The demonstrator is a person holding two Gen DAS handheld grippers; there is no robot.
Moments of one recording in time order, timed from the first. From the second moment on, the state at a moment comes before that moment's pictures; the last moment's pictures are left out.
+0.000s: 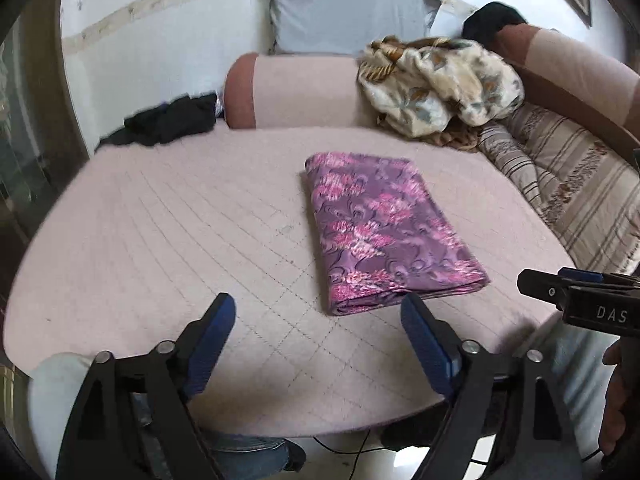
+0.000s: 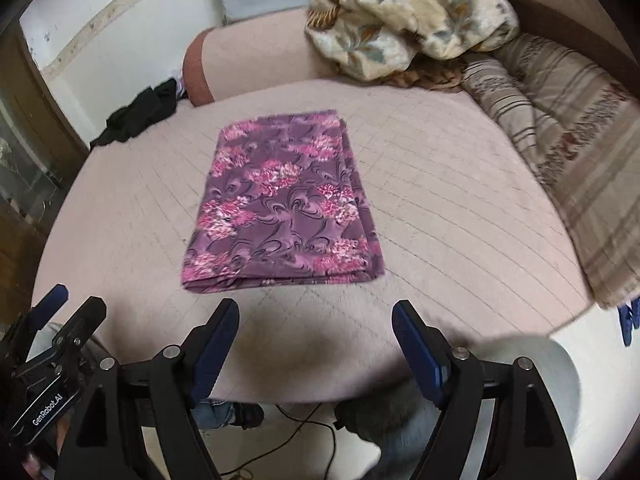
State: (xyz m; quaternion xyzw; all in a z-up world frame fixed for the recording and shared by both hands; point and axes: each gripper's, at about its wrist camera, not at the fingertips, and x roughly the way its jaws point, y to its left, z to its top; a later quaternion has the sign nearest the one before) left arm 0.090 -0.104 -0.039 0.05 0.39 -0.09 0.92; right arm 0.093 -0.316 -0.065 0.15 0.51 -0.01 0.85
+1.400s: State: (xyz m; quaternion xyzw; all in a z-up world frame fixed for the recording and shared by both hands) left arm 0.012 -0.104 0.054 0.07 0.33 -0.07 0.94; right arm 0.012 -0.294 0.064 0.09 0.41 -0.03 0.91
